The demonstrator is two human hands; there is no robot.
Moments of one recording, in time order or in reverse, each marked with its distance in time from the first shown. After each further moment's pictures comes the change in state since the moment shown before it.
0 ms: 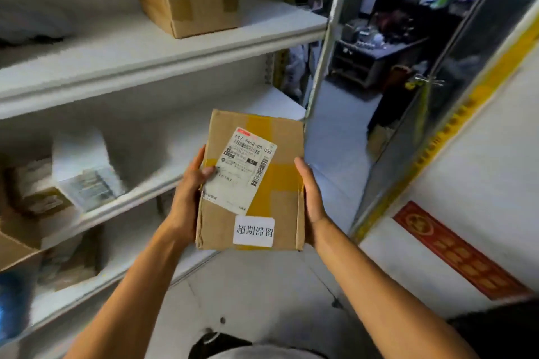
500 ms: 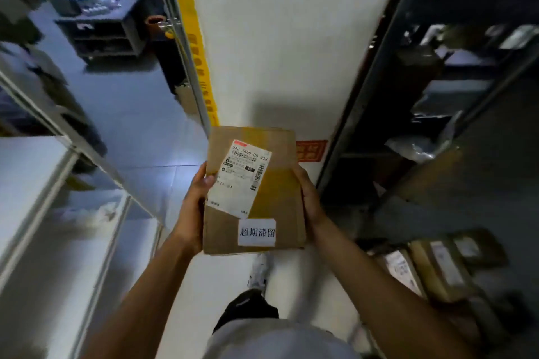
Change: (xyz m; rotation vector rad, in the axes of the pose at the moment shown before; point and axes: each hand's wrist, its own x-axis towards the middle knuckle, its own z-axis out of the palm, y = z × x) left_hand 0.070 -0.187 0.250 0.050 -0.763 -0.671; right_hand -0.172 -0.015 -0.225 0.446 0.735 -0.322
